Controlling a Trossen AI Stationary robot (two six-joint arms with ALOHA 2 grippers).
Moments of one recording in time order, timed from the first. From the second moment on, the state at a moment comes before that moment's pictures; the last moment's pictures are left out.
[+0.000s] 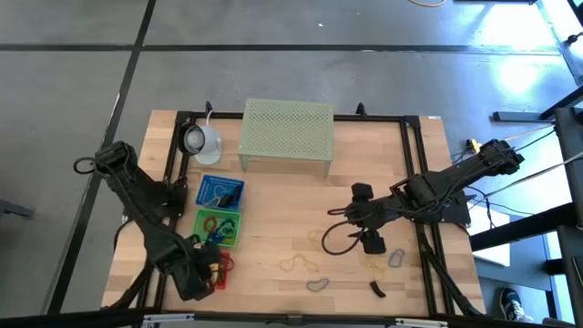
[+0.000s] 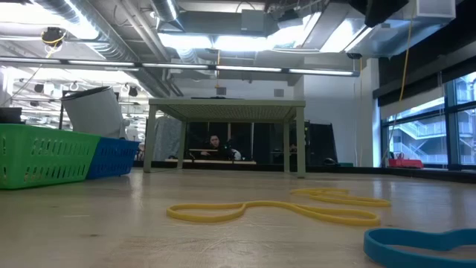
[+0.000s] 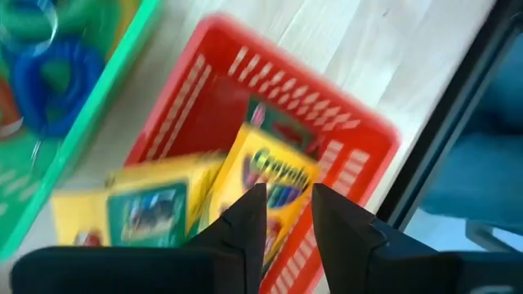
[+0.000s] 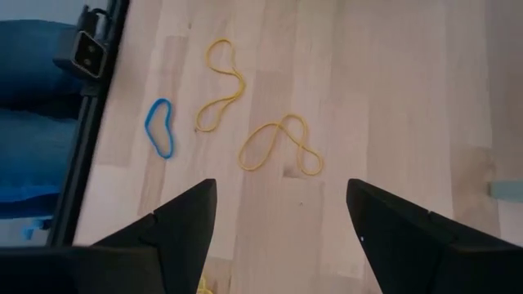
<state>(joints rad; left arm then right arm) -0.95 1.50 1.01 -0.81 -0.15 -1.44 0.46 1.32 1.20 -0.89 0.12 0.32</state>
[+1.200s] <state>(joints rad) -0.80 1.46 1.01 -0.34 -0.89 -0.68 0.57 1.32 1.00 -0.96 0.16 0.64</state>
